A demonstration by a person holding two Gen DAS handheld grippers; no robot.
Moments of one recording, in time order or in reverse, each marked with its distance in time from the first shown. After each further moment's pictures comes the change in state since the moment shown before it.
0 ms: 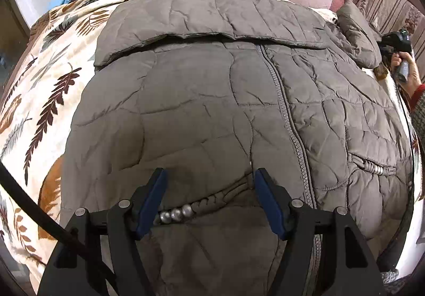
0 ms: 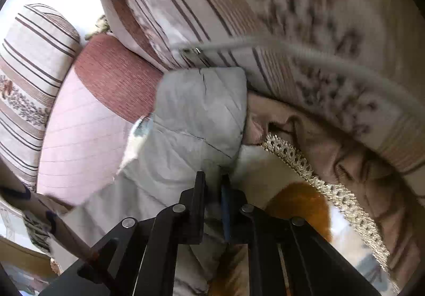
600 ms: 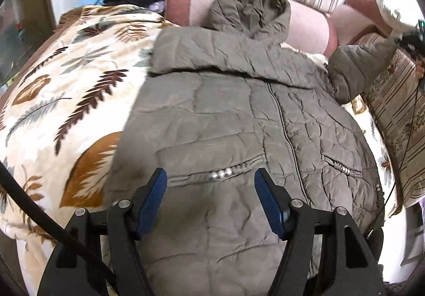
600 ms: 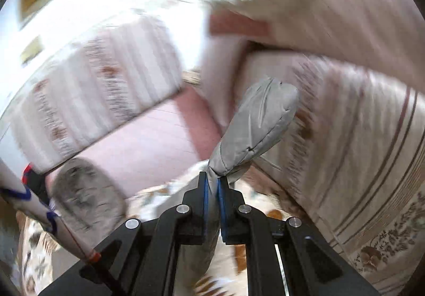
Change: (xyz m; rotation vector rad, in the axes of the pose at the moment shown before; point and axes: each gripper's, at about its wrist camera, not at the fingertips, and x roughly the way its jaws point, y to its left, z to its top) left arm -0.094 0.065 -0.054 -0.130 -0.190 -0.080; right arm -0.256 0.204 -0.061 -0.490 -0.272 -0.038
